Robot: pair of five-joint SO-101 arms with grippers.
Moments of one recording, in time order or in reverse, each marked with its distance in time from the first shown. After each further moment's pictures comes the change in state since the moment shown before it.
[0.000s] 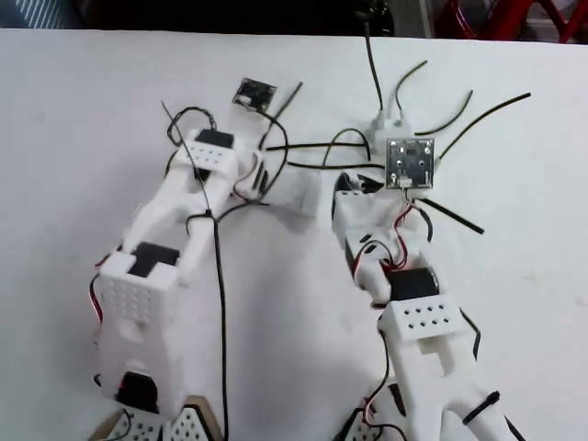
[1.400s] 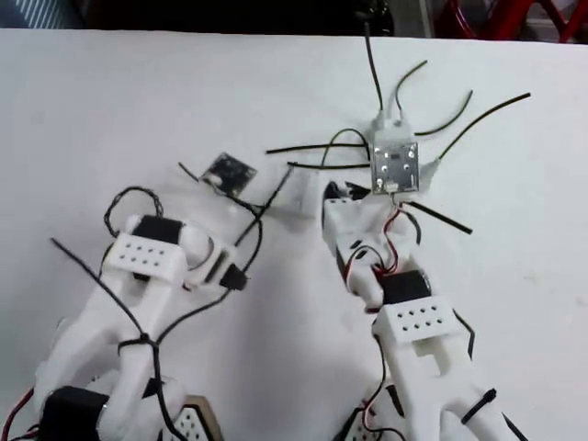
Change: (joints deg) left arm -1.4 -57.9 57.6 4.9 -11.8; right arm -3.1 0.1 1.5 0.0 1.6
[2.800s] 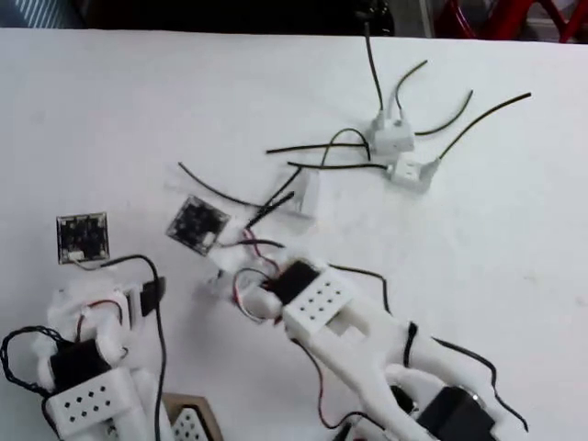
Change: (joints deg) left arm -37.6 -60.8 34.1 2.7 0.2; right arm -32.7 24.9 -19.6 18.9 24.6
